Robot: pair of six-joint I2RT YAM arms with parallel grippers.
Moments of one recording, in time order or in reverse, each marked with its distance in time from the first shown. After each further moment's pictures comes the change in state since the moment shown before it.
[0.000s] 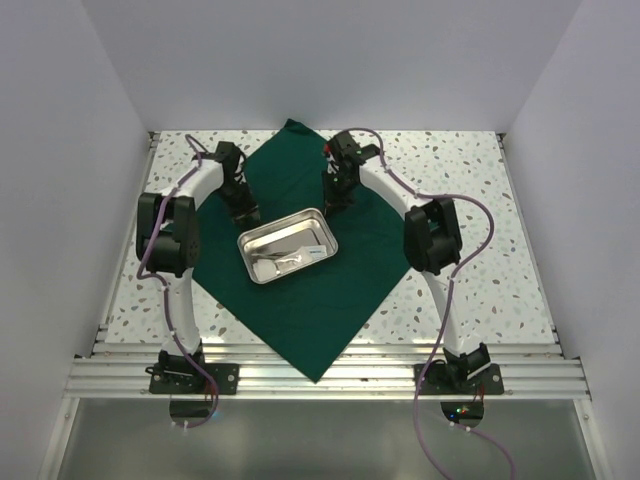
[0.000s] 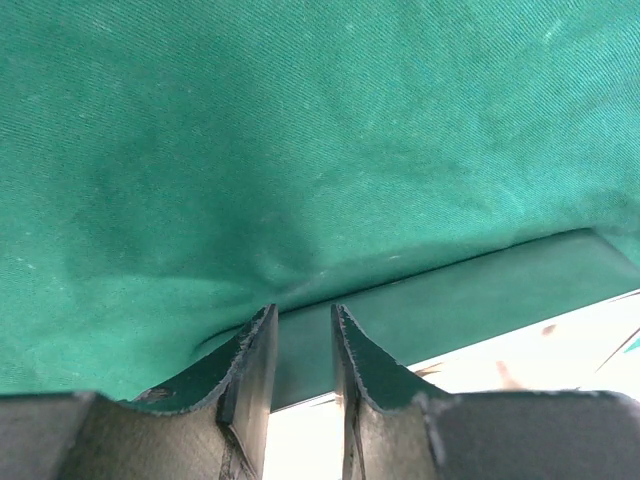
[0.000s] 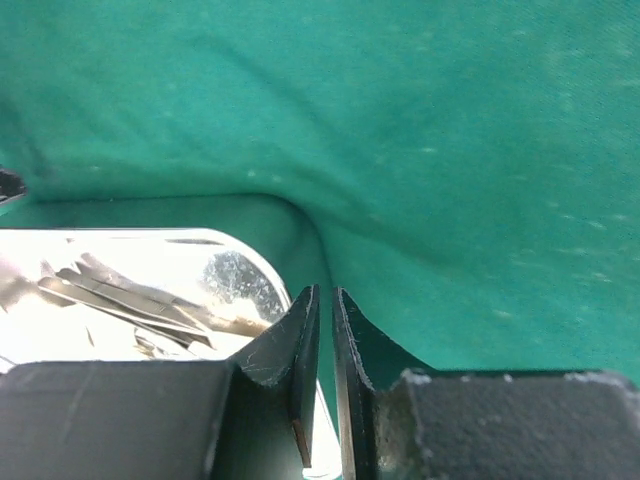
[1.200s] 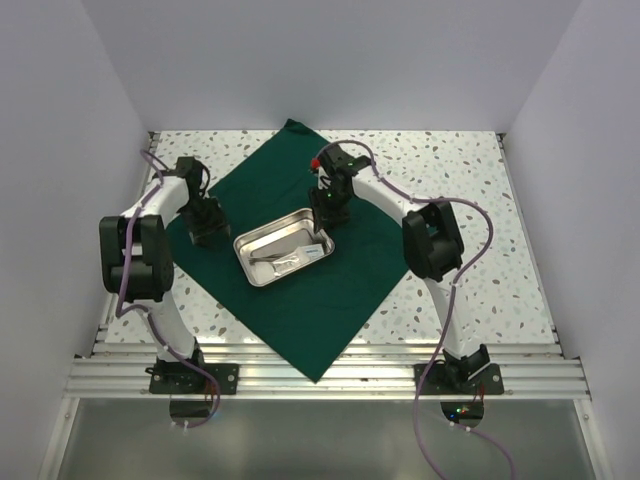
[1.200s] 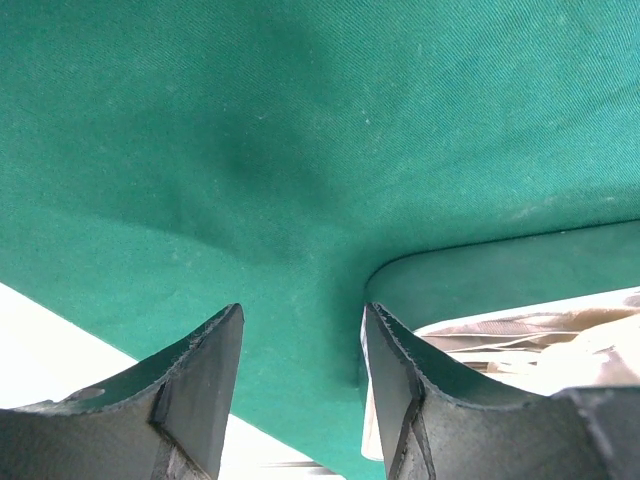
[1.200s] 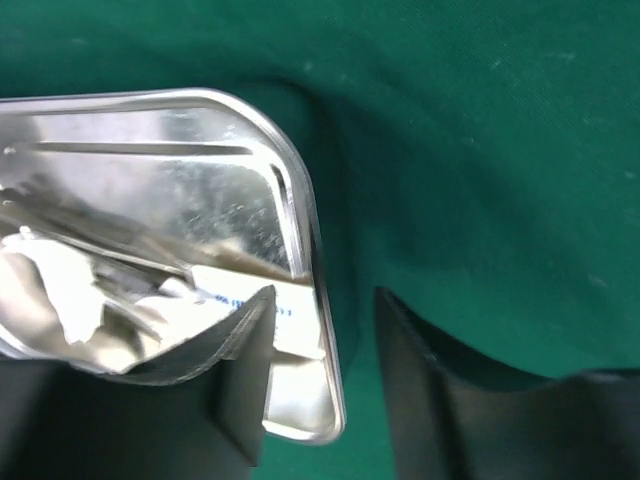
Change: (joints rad) left arm 0.163 -0.272 -0.314 0.017 -0.125 0.070; right arm 0.066 -0.092 -0.156 0.033 -0.021 -0.114
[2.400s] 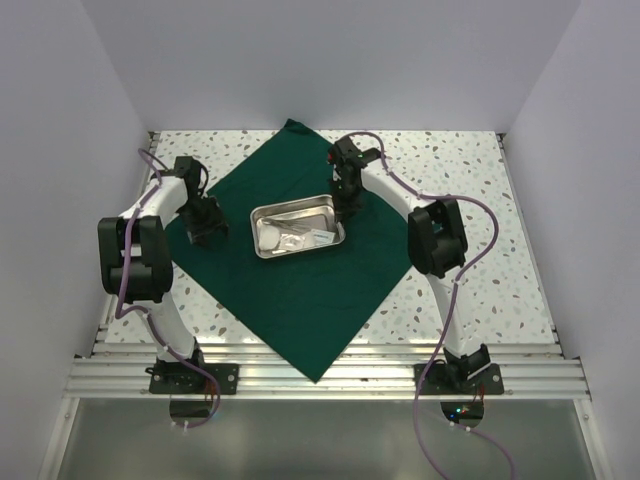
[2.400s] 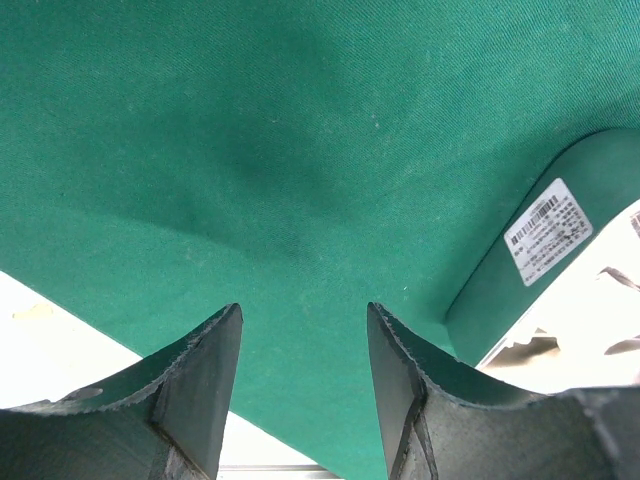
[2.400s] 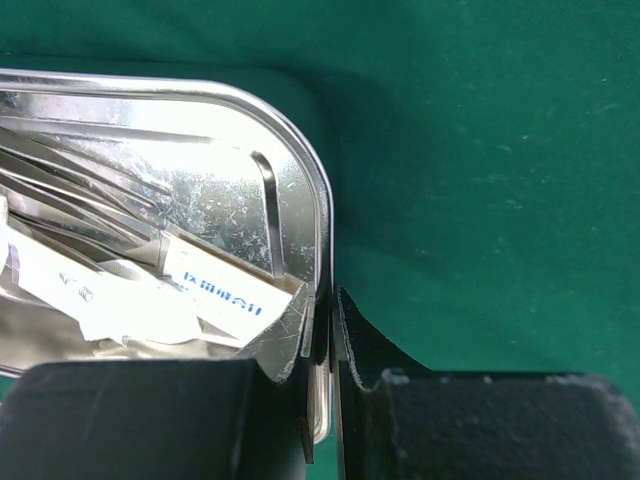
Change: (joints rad) left arm 0.008 -0.013 -0.006 0.006 -0.011 0.007; right arm -0.050 0.028 0.056 -0.066 0.166 0.045
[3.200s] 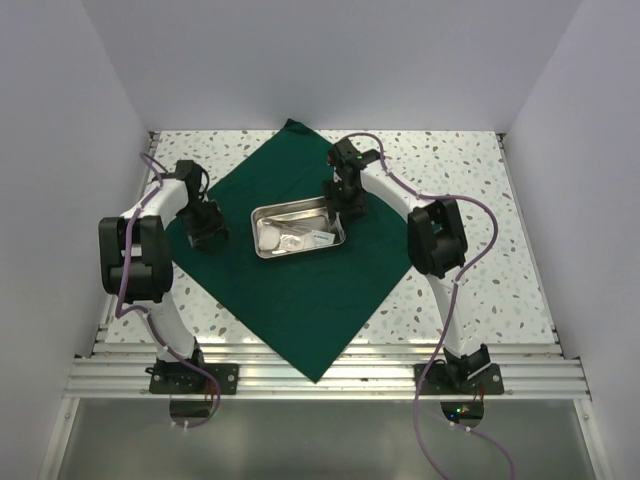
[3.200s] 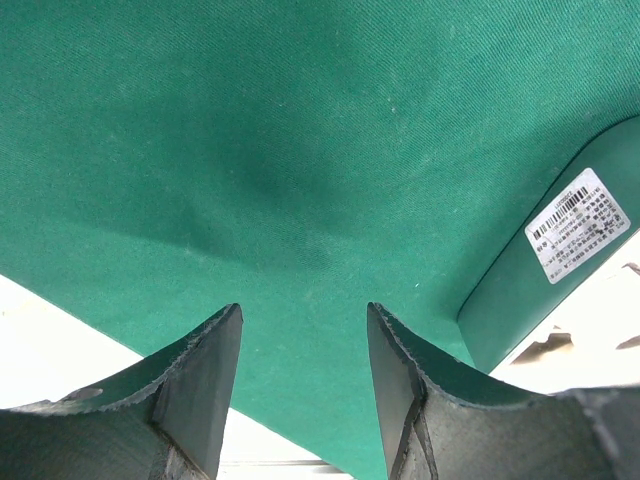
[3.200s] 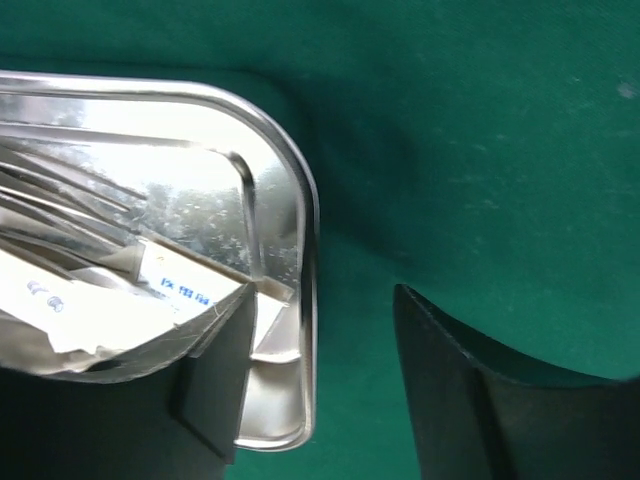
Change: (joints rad) left arm 0.000 0.000 -0.030 0.004 0.008 0.002; right arm -0.002 -0.001 -0.016 0.007 0.038 -0.022
